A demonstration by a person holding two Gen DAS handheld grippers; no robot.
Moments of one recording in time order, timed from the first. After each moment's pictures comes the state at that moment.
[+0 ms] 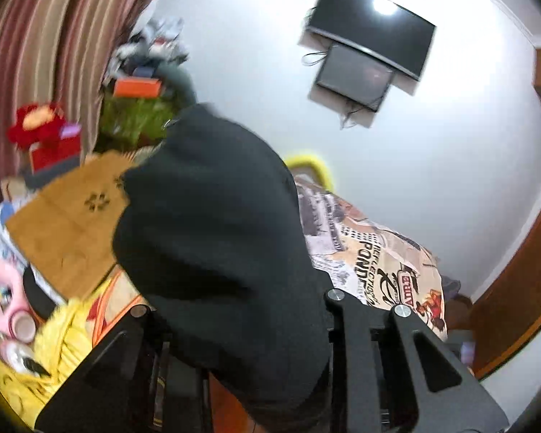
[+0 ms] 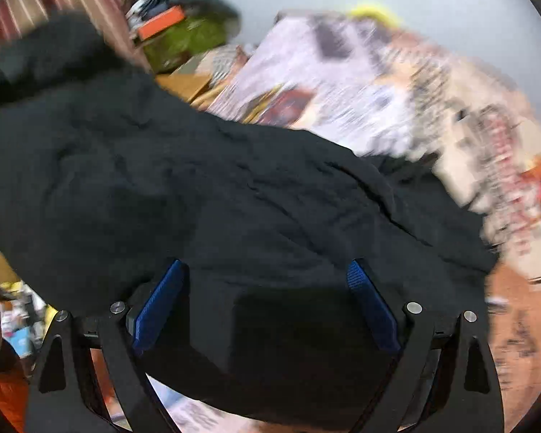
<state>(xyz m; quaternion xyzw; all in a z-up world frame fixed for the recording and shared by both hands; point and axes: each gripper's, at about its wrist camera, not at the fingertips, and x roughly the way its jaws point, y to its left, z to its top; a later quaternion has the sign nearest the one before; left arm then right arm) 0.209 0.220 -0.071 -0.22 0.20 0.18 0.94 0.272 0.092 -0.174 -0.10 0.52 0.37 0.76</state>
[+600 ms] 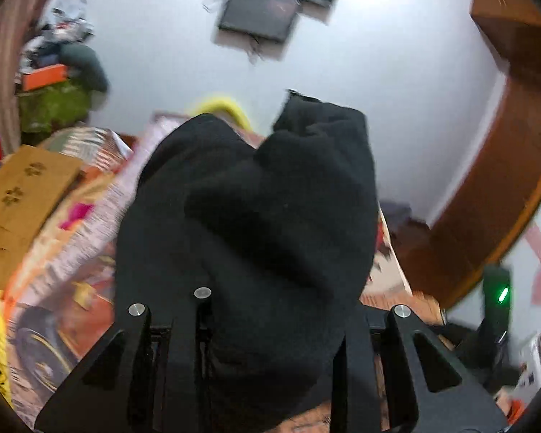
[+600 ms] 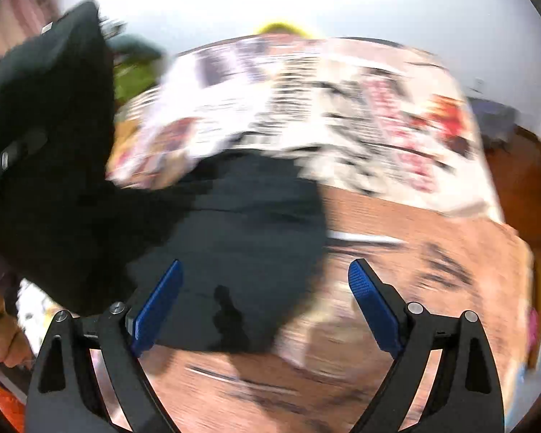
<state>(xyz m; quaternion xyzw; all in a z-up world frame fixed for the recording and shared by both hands) 0.281 0.098 -0.100 -0.17 0.30 0.01 0.94 0.275 -0.088 -0.132 -0.03 0.49 0.23 0.84</state>
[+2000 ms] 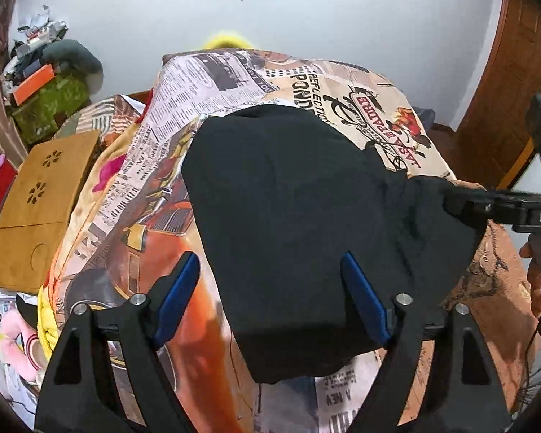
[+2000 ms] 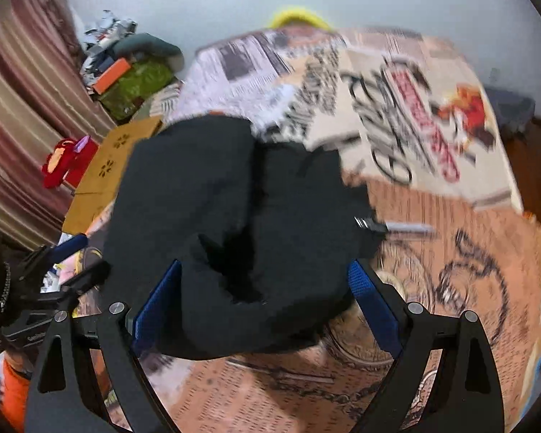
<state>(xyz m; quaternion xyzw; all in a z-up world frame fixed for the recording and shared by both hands) 0.233 0.124 -0.166 -0.06 0.42 0.03 0.90 0.280 -0.054 -0.149 0.01 0.52 0.28 0.81</state>
